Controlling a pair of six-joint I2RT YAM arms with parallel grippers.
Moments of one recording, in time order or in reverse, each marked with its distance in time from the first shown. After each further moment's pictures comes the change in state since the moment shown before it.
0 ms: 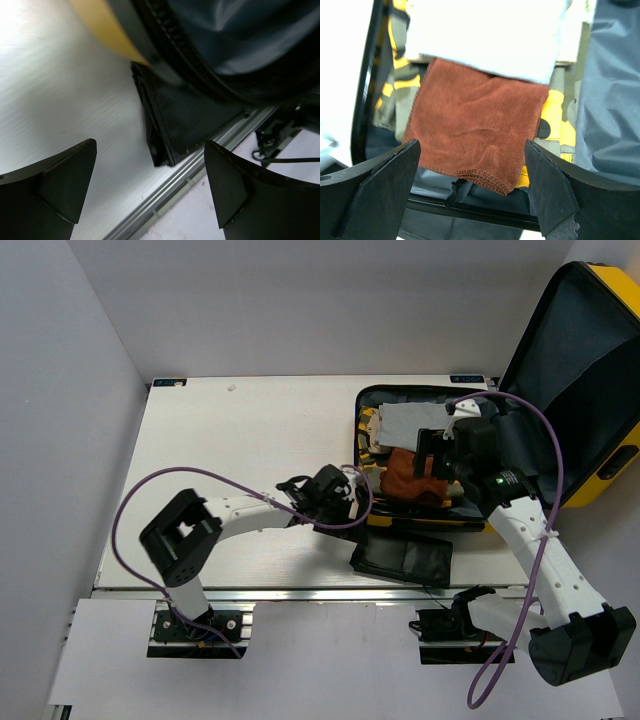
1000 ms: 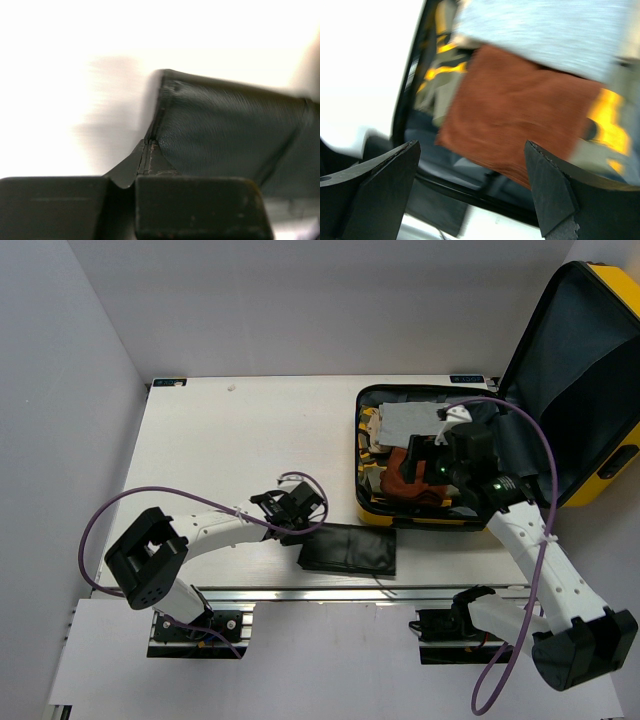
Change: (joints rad) left arm -0.004 -0.171 -0.191 -0.218 -0.463 -0.371; right arm 0.025 -0.056 -0.045 0.039 -0.120 0.064
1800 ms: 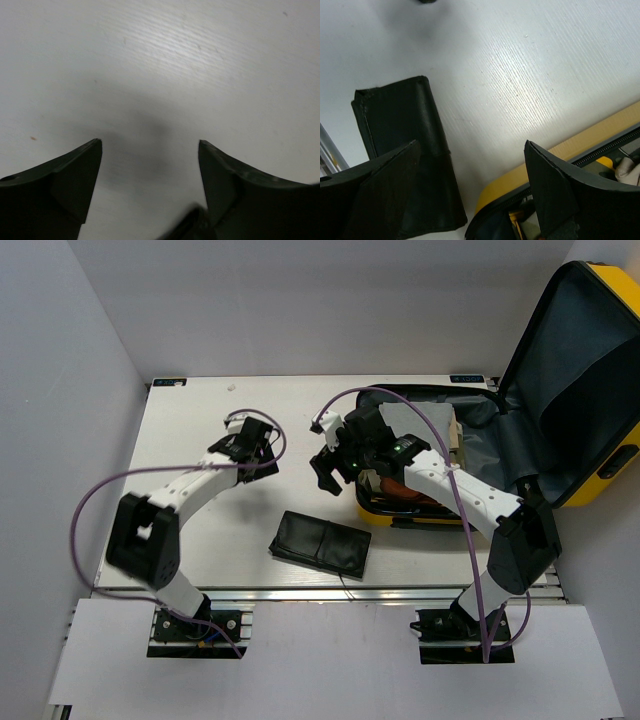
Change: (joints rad) left arm 0.473 0.149 0.329 -0.066 -0.275 0.312; right arm 0.385 0.590 0.343 0.096 -0.246 -0.420
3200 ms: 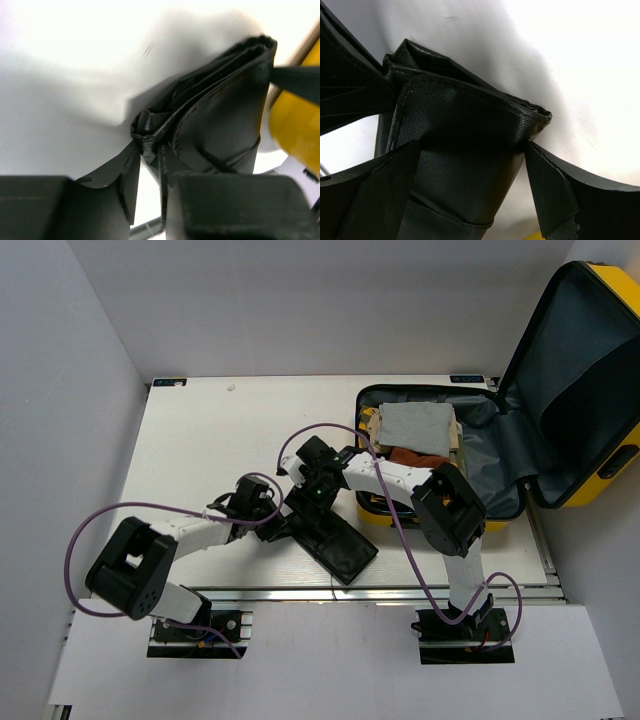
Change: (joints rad) left arm -0.083 -0.271 -0.661 0.462 0.646 -0.467; right arm 0.133 0.415 0.146 -0.148 -0.006 -0.059
